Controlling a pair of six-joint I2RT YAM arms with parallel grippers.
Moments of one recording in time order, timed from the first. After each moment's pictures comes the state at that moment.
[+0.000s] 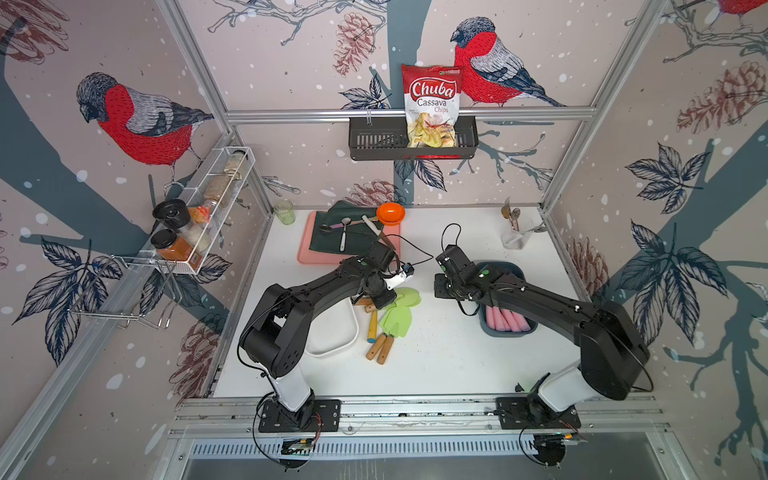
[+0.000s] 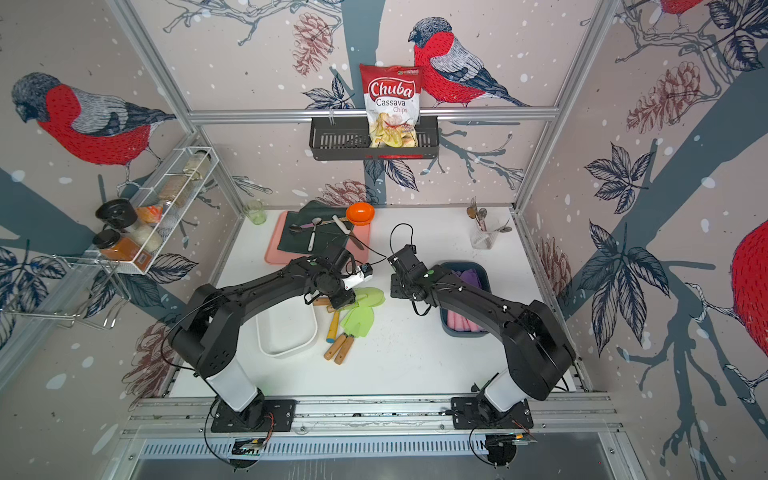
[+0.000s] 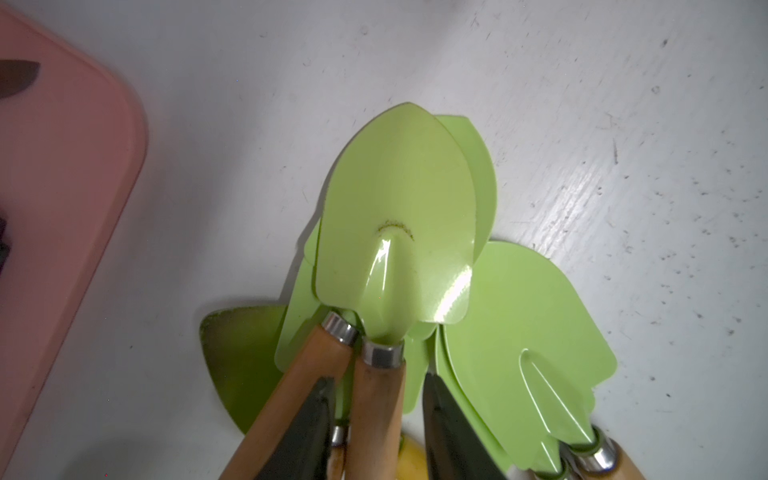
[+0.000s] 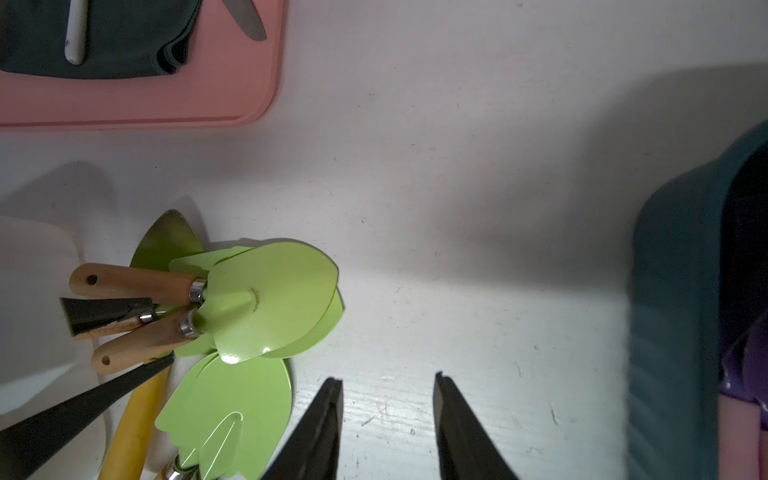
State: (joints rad) left arm -0.58 1.72 1.14 -0.62 0.15 0.48; right arm 0.76 1.55 1.07 -0.53 0.15 0.61
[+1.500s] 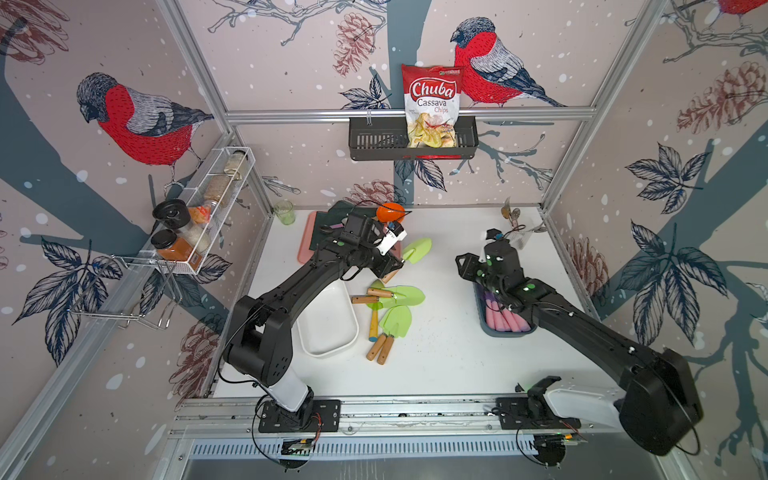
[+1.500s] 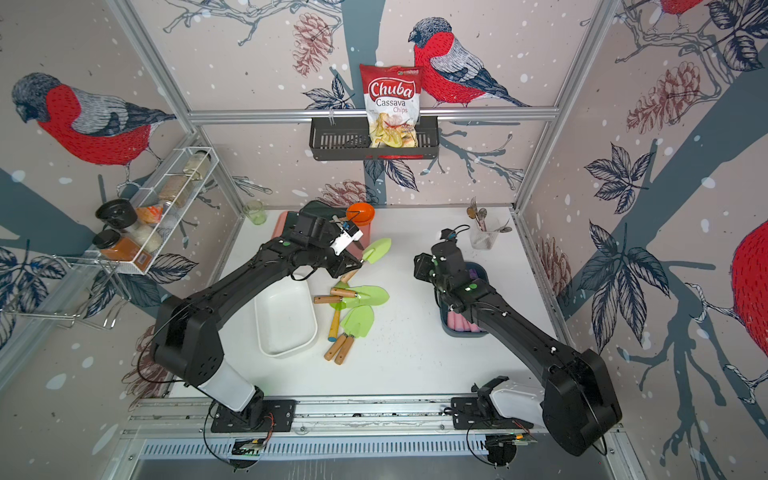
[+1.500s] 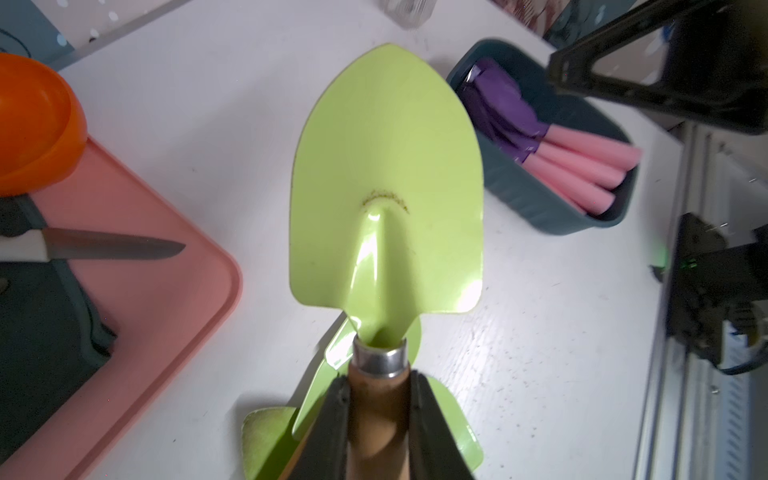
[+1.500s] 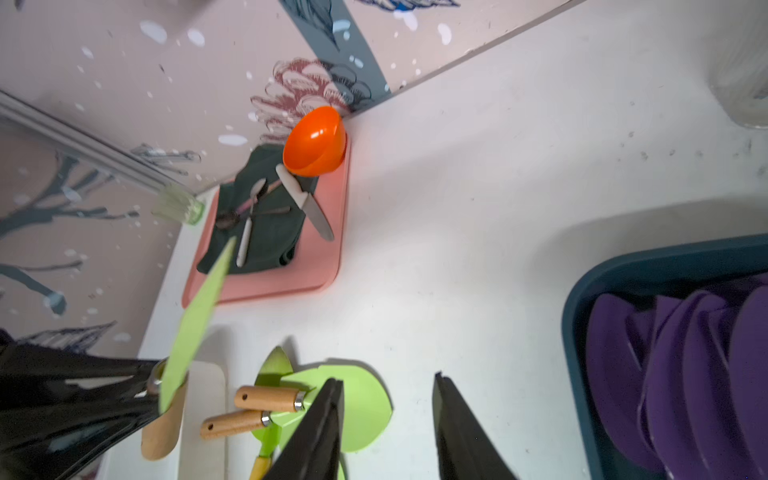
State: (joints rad) left arm -0.42 1.60 1.30 -0.50 0.64 0.22; right arm 0.52 1.19 0.81 -0.10 0.02 0.66
